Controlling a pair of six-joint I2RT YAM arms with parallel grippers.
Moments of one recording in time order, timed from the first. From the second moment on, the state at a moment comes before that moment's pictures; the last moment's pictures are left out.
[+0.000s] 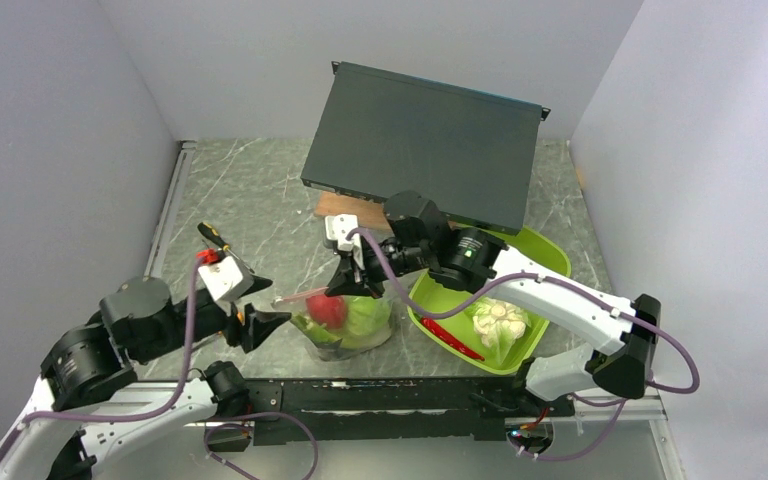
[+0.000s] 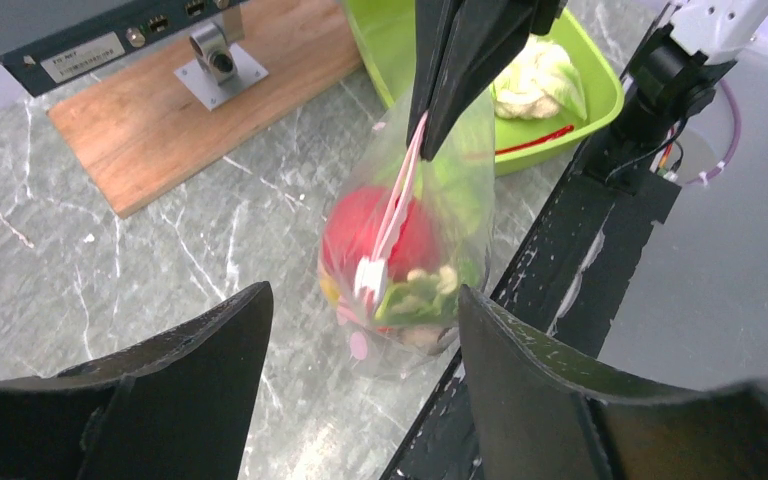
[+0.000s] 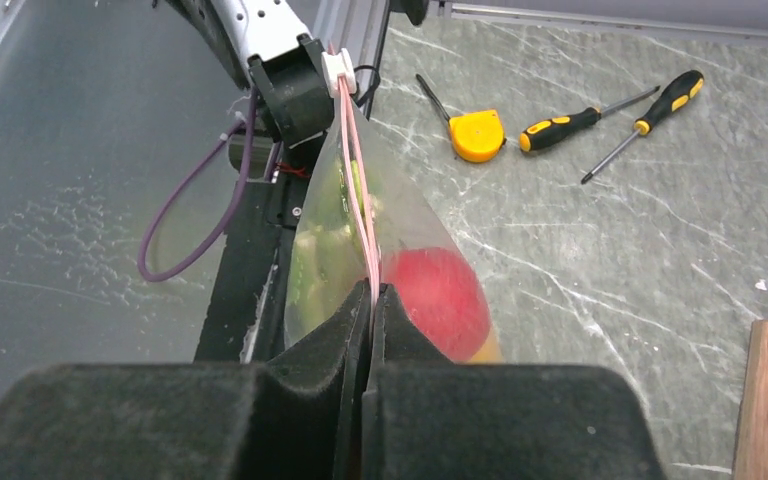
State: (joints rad) left arm -0.92 0.46 1.13 -0.92 0.05 0.00; right arm 1.03 1.35 1.35 -0.41 -0.64 -0.25
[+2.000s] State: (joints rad) left arm -0.92 0.35 0.86 -0.64 0.13 0.11; right arm 1.12 1.48 1.47 -0.29 -0.68 -0.21
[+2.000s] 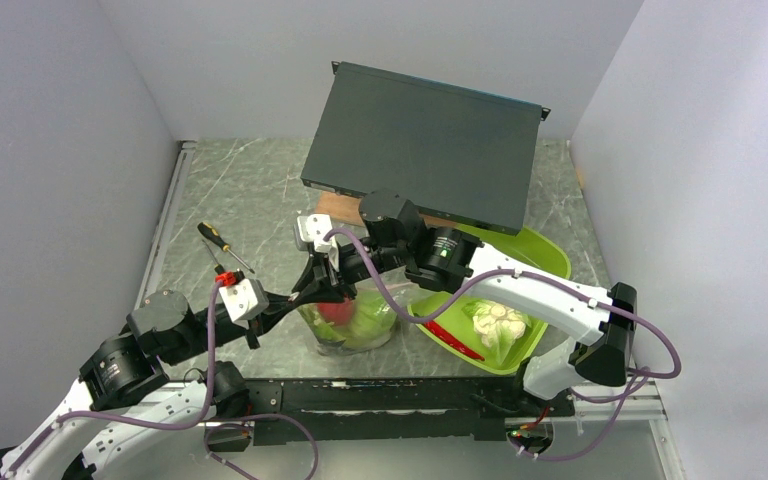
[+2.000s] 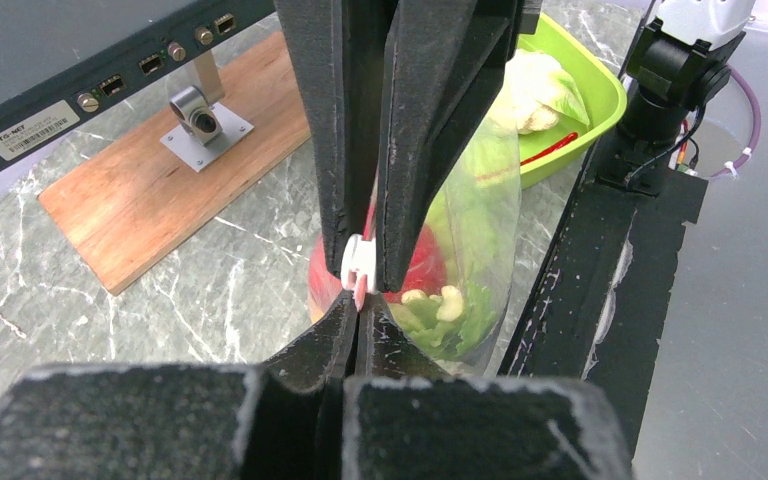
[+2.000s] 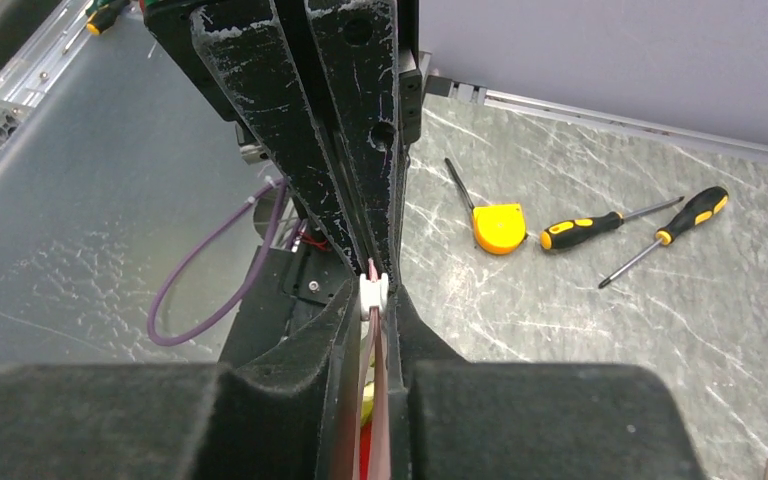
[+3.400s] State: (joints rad) left arm -0.92 0.25 0.85 -0.67 -0.02 0.04; right arm 0.94 1.17 1.14 -0.29 -0.60 -0.16
